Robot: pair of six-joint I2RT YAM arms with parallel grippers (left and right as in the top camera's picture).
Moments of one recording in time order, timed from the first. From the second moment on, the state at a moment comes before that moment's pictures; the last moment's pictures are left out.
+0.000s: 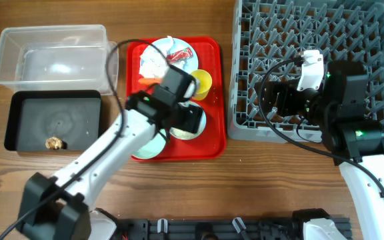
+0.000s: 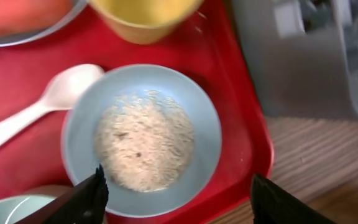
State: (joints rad) left arm -0.59 1.57 1.15 -0.74 0.10 -0.22; right arm 0.09 1.12 1.05 -0.66 -0.36 0.16
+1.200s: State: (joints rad) left arm -0.74 1.83 1.18 -0.68 -0.06 -0.11; right arm 0.09 1.12 1.05 -0.67 -0.37 0.16
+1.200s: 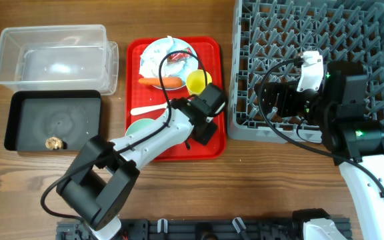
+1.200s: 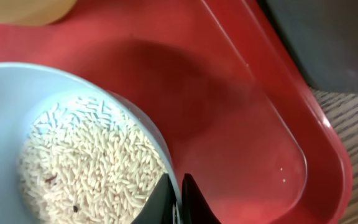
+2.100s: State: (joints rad) left arm 0.24 1.48 1.34 -1.09 0.40 -0.04; right arm 0.09 1.12 1.05 -0.67 -0.37 0.16
